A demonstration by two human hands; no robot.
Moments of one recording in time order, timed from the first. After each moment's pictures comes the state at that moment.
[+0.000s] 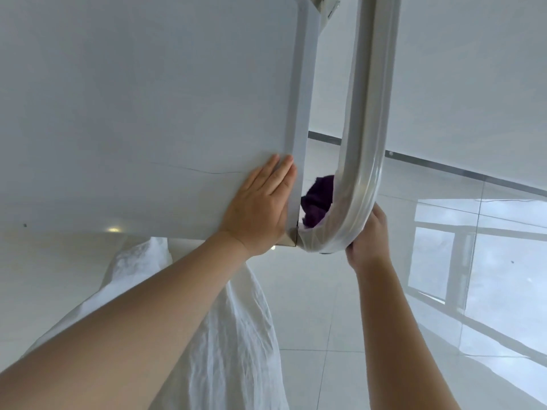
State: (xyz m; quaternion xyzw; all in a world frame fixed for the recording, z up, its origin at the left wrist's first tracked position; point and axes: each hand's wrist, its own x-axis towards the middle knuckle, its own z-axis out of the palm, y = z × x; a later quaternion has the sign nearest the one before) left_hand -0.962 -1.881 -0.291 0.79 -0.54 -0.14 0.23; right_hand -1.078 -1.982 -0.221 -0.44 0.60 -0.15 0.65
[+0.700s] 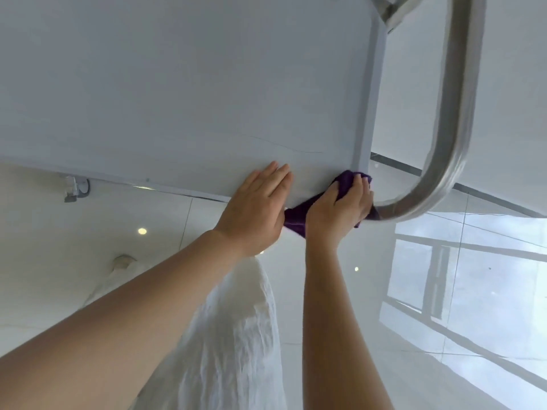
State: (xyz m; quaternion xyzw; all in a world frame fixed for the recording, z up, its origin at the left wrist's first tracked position) left_hand -0.905 -1.740 -0.270 0.78 -0.54 -0.20 0.25; right_hand -0.983 -1.831 -0.257 -0.66 0.66 -0.22 0.27
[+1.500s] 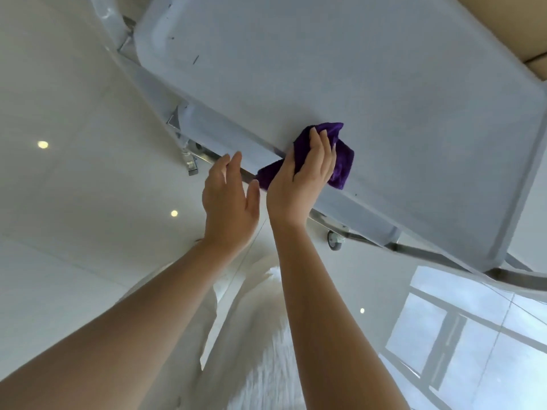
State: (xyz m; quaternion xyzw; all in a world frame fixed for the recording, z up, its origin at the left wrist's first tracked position) left_hand -0.751 -1.481 -0.293 0.92 -0.09 -0.18 0.35; right_hand -0.751 -1.559 -0.277 -0.78 0.44 -0.22 0.40
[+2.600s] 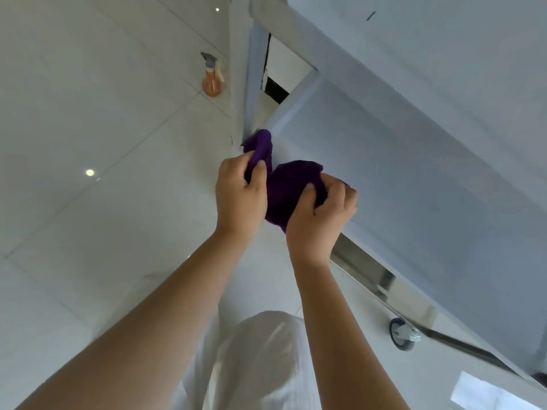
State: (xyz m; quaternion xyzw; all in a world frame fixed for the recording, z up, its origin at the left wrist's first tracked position) left_hand -0.640 -1.415 -0.466 0.82 0.08 -0.04 0.57; right_hand -0.687 -1.486 -0.462 -0.79 0.36 -0.23 0.43
